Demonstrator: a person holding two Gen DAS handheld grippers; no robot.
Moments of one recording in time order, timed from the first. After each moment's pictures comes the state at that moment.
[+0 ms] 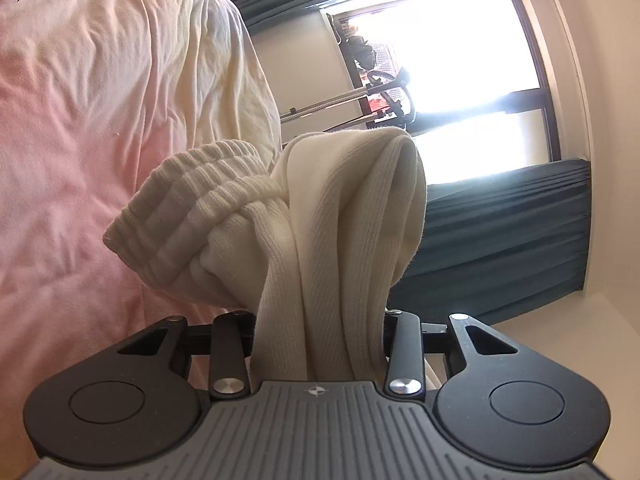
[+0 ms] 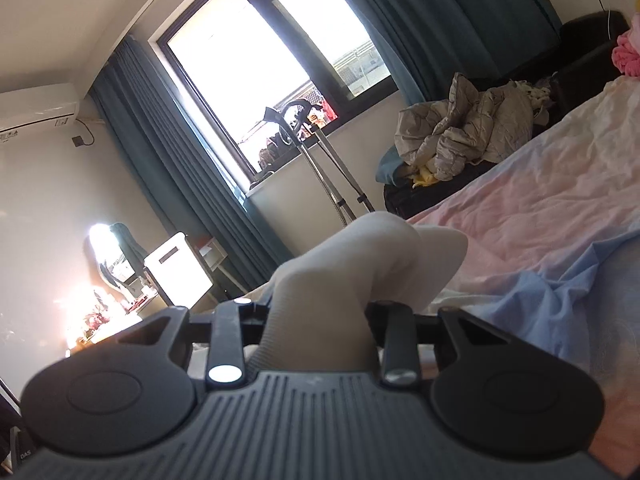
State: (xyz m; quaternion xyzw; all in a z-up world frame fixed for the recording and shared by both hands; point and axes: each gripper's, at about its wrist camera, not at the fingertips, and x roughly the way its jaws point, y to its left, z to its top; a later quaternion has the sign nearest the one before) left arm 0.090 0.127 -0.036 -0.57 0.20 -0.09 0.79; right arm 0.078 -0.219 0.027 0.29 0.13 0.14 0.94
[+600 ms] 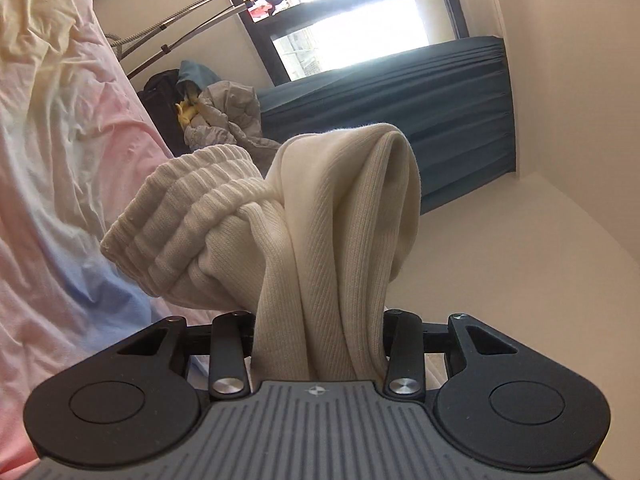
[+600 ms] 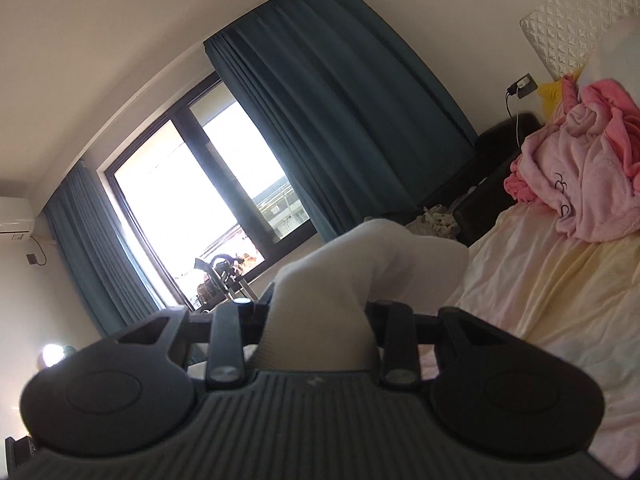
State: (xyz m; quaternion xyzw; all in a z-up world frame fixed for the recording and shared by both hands) left arm 0.146 -0.135 0.007 -0.48 0.22 -0.27 0.80; right arm -0.007 -0.455 0.058 0.32 -0.03 -0.02 0.95
